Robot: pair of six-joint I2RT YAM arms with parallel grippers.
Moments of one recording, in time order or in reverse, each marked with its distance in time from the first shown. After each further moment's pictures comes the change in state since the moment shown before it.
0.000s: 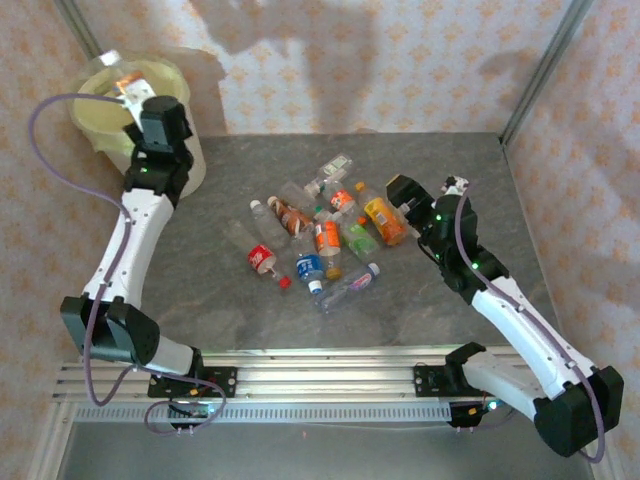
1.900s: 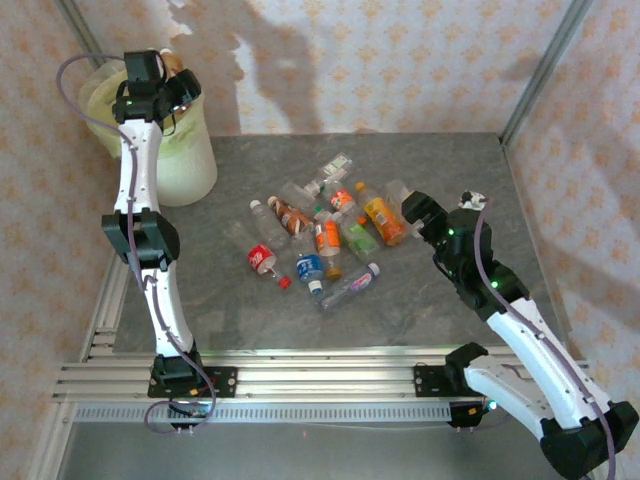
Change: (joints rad) left arm 0.211 0.762 0.958 -0.471 0.738 -0.107; right arm 0.000 -0.154 0.002 -0.251 0.089 -0.022
